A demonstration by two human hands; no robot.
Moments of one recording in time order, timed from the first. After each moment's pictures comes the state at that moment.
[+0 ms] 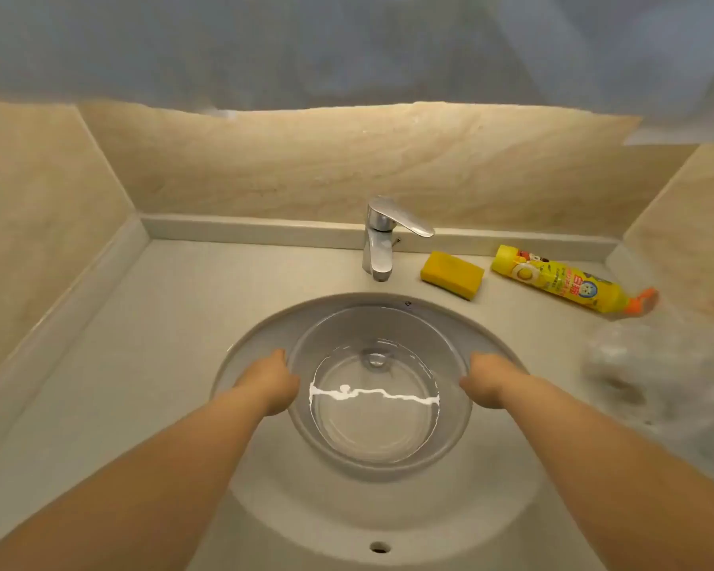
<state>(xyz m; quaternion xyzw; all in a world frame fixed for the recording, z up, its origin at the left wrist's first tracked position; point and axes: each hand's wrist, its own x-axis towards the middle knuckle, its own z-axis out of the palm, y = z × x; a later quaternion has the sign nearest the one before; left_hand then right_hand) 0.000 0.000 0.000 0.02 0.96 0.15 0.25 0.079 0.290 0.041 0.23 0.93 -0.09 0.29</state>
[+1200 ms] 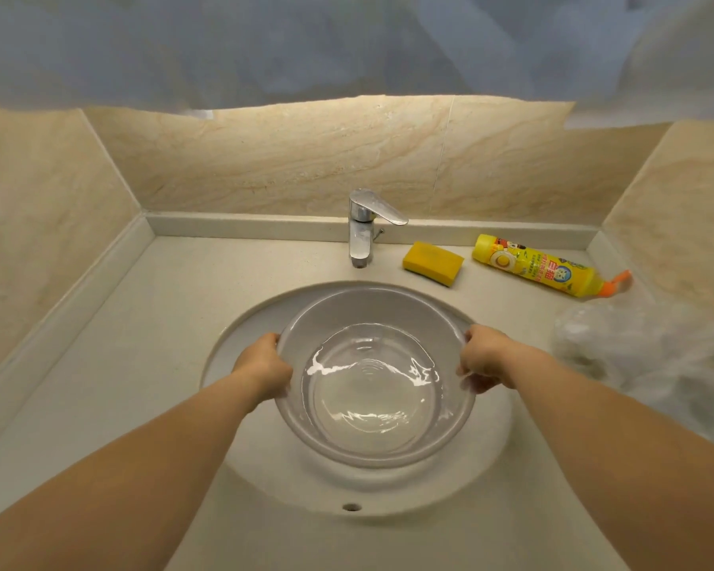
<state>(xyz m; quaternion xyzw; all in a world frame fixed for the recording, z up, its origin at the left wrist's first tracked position) 0.045 0.024 0.034 -0.10 0.90 0.37 0.22 0.101 0.321 0.057 0.31 0.84 -0.40 0.22</state>
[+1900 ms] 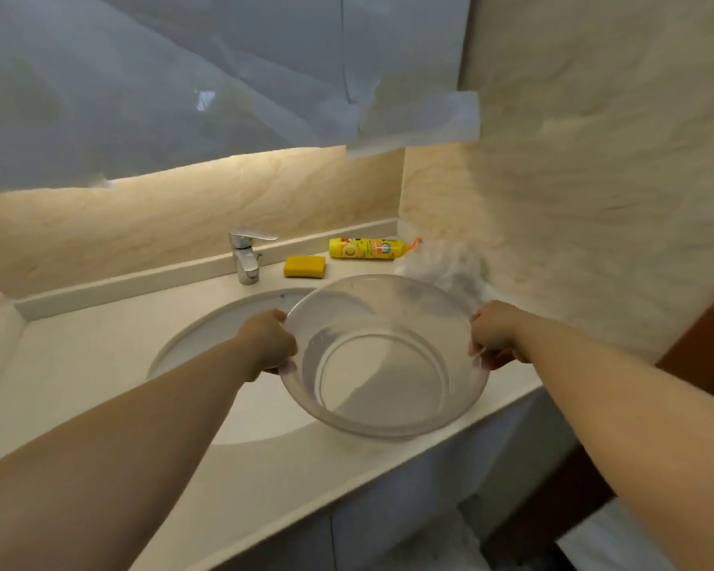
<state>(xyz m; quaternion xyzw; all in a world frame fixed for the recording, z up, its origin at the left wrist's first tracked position) 0.168 0.053 0.150 0.16 0.87 0.37 0.28 0.371 0.288 0.167 0.48 0.76 -0.43 0.02</state>
